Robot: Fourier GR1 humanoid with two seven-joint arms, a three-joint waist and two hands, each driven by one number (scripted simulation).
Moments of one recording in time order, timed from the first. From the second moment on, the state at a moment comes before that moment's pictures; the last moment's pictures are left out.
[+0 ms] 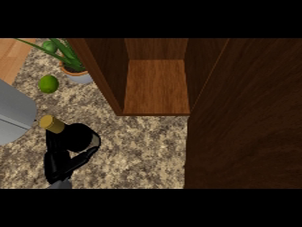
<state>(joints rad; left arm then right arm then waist) -0.14 0.02 0.27 -0.74 0.40 0.06 -0.77 0.11 -0.02 0.05 -2.41 -0.14 0.22 0.40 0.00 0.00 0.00</state>
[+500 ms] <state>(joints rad) -0.22 0.05 0.28 -0.57 0.42 -0.04 -0.89 0.08 -0.04 0.01 -2.36 -0.17 0.23 0.37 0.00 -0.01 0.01</state>
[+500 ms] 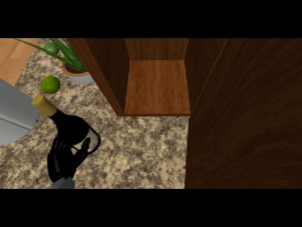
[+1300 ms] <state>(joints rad) -0.17 0.11 0.12 -0.57 0.29 -0.23 -0.92 0.07 -0.04 0.00 -2.37 -0.16 0.22 0.40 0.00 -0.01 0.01</state>
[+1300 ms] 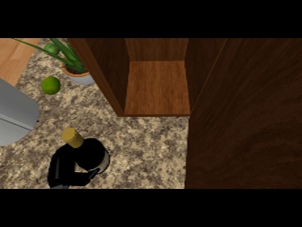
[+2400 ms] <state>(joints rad) 0.25 0.07 -0.09 -1.36 0.37 -0.30 -0.59 0.07 -0.05 -0.03 -2.33 -0.19 0.24 0.37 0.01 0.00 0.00</state>
